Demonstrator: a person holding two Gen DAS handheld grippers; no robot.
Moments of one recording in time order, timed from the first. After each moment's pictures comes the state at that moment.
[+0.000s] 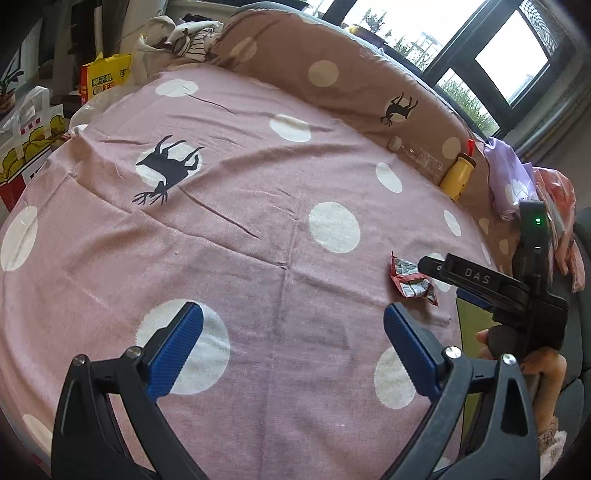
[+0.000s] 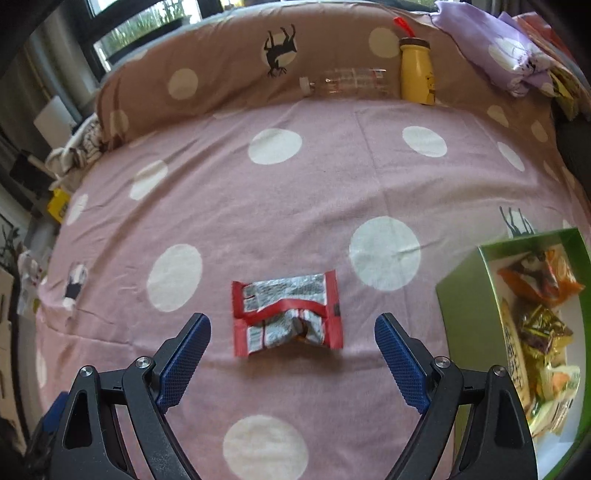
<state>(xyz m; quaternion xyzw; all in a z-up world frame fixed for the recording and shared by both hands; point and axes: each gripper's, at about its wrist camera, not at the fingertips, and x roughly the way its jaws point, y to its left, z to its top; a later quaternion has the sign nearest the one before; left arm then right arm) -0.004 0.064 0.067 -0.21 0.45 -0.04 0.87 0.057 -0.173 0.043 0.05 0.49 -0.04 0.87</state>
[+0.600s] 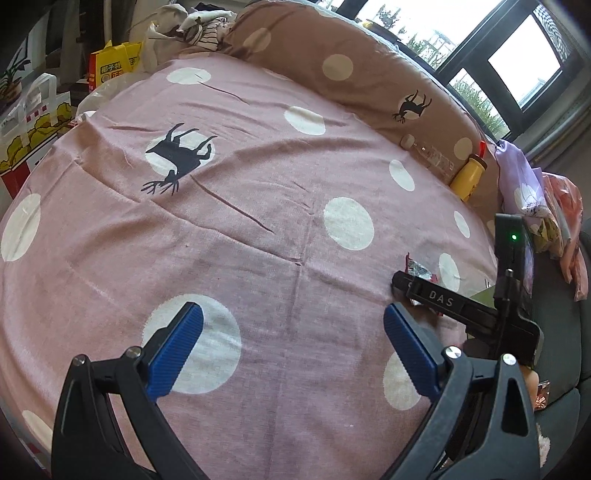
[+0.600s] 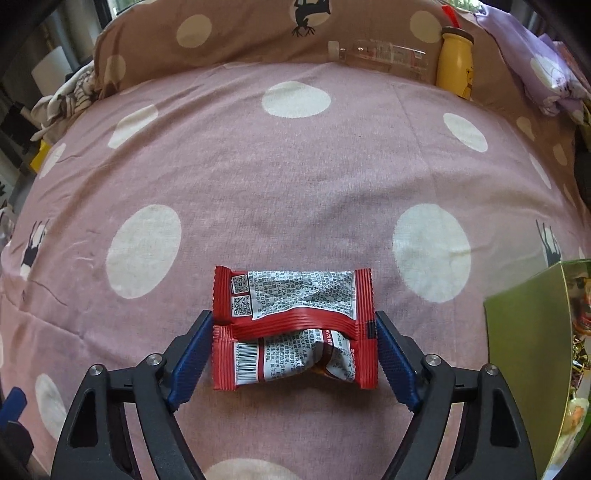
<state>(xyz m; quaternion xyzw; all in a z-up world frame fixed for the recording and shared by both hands) 0.000 0.073 0.062 -0.23 0.47 -0.03 0.86 0.059 -0.156 0.009 0.01 0.52 -0.01 0.86</state>
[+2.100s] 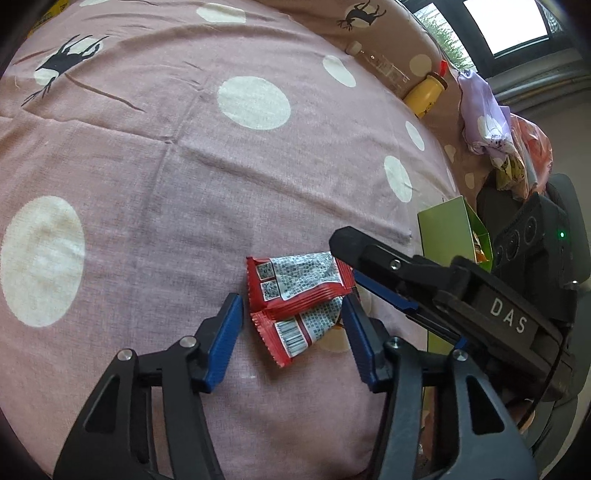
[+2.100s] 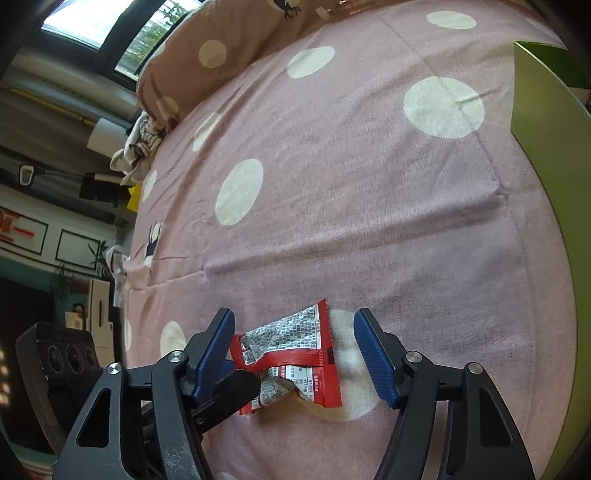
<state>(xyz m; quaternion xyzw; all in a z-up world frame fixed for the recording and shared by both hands) -0.002 -0.003 0.029 -0.24 0.57 -0.16 0.77 -0.008 -0.176 -0.002 0.24 0.52 0.13 0.81</state>
